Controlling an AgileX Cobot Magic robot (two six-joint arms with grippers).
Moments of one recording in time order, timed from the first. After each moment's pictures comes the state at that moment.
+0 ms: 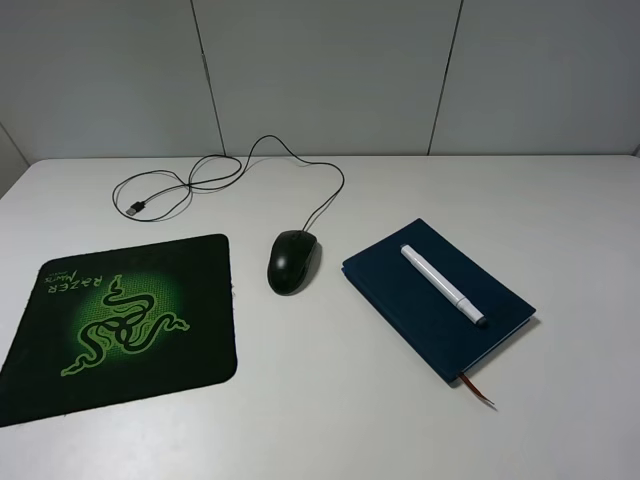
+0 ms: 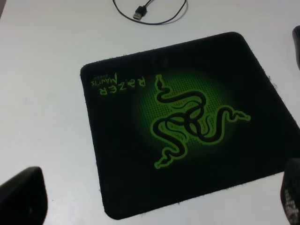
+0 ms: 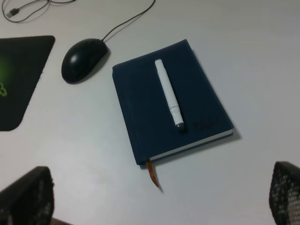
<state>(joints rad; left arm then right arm) -0.02 -0.01 -0.49 0.03 1.06 0.04 0.35 0.08 -0.70 0.08 1.22 0.08</state>
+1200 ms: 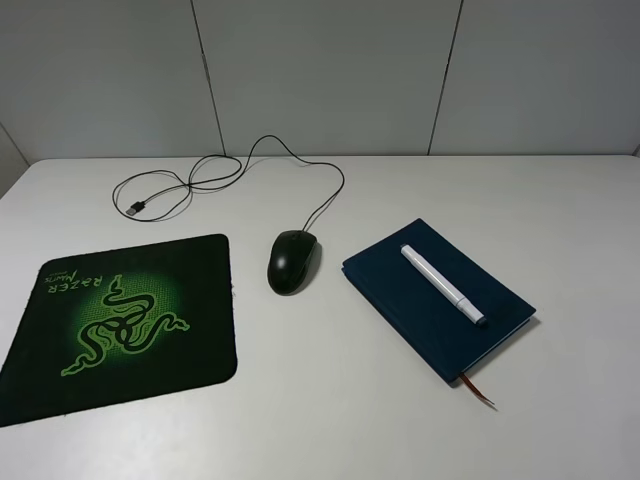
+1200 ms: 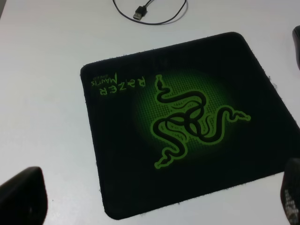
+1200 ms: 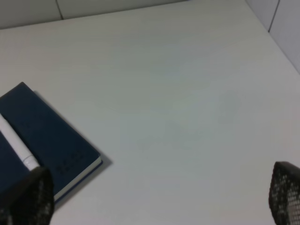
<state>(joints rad) -0.02 -0.01 -0.49 0.03 1.06 0.04 -0.10 -0.01 -0.49 -0.05 1.03 0.08</state>
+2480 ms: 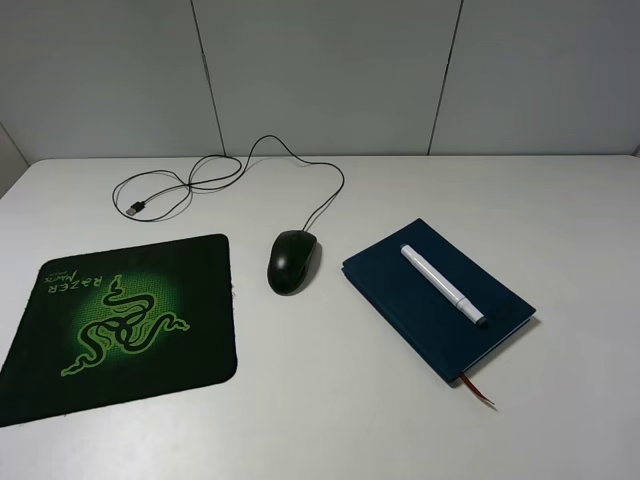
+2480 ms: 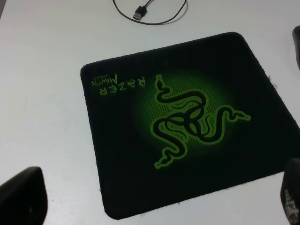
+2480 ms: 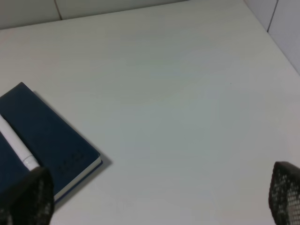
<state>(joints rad) -0.02 -0.01 -0.49 0.03 1.06 0.04 -0.10 -0.01 -0.49 -0.05 1.03 0.08</state>
